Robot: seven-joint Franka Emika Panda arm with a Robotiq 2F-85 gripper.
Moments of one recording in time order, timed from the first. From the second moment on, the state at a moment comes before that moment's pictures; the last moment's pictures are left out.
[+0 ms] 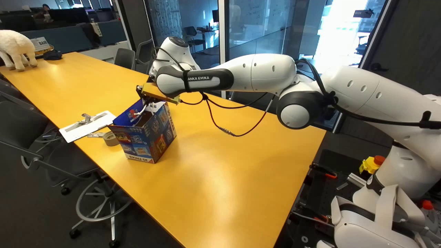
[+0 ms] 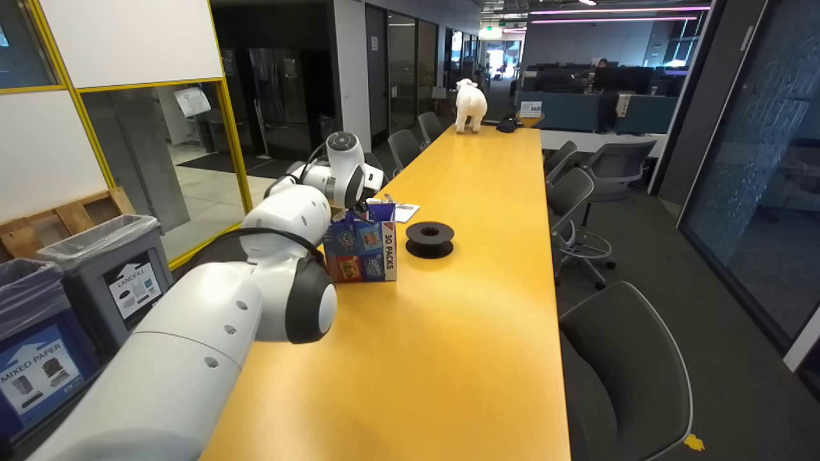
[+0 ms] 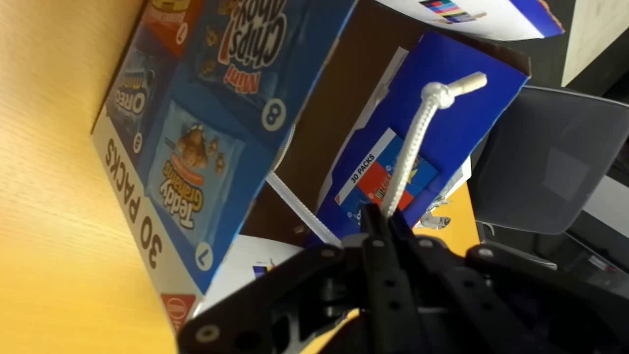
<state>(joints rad) 0.18 1.25 0.03 -0.46 0.07 2.40 0.81</state>
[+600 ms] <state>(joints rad) 0.18 1.26 0.03 -0.46 0.07 2.33 0.80</state>
